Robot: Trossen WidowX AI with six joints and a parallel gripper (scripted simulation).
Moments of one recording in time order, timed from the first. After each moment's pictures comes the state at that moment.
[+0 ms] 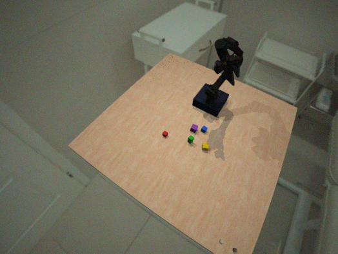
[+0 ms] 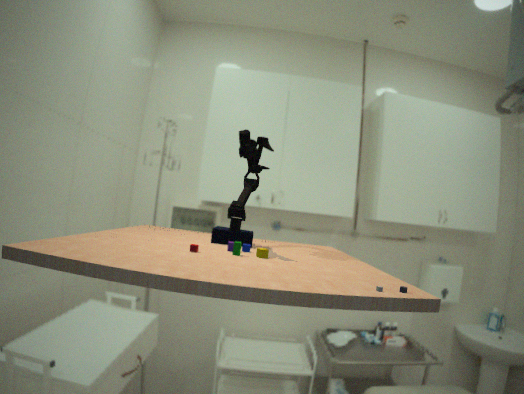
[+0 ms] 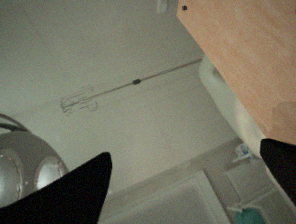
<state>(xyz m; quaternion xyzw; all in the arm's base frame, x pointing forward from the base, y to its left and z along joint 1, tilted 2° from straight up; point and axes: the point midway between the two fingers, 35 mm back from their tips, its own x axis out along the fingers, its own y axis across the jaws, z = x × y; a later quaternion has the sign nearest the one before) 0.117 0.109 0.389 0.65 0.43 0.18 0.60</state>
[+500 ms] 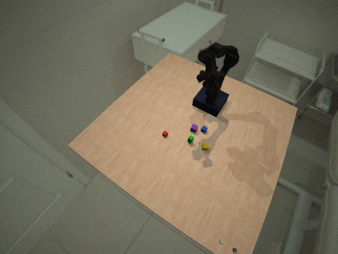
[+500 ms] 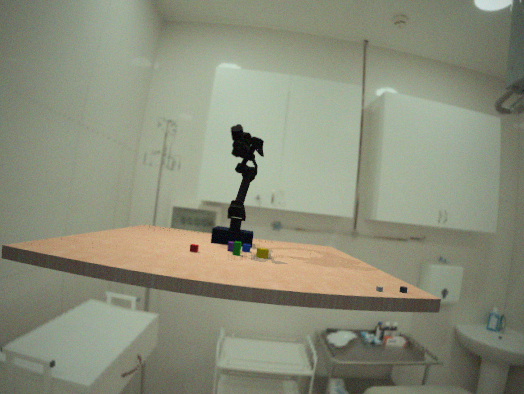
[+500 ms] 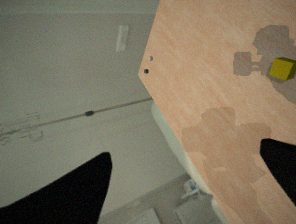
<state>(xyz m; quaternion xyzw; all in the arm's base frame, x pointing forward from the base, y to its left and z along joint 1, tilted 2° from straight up) 0.228 0.061 0.350 0.56 0.44 0.08 0.70</state>
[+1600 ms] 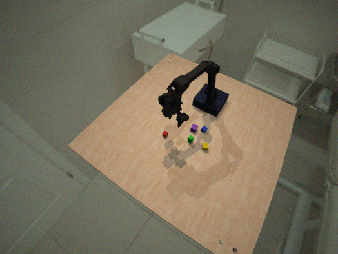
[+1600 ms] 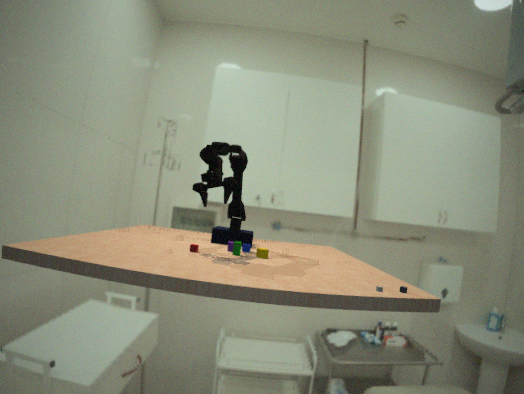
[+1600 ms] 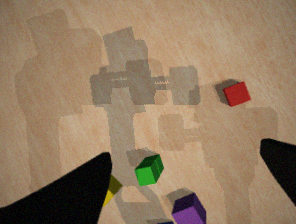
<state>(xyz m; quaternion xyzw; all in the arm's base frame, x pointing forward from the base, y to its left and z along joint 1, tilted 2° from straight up) 0.389 -0.065 0.164 0.21 0.59 -0.04 0.78</state>
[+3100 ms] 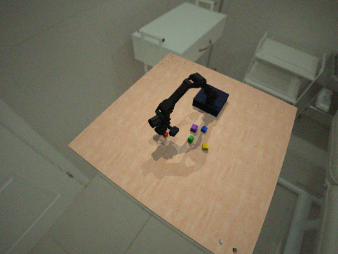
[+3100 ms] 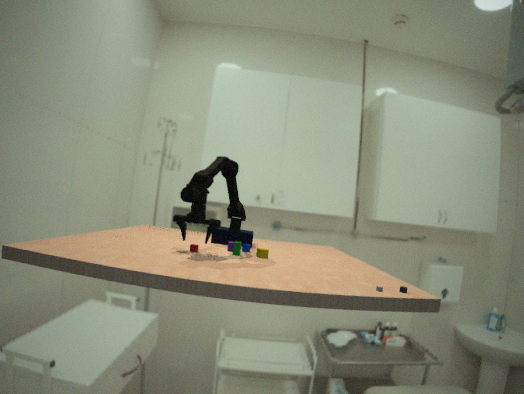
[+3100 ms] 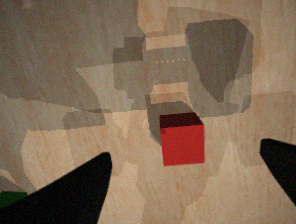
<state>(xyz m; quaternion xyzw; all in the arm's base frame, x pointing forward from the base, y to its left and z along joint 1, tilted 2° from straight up) 0.409 -0.120 0.009 0.02 0.69 0.00 0.72</state>
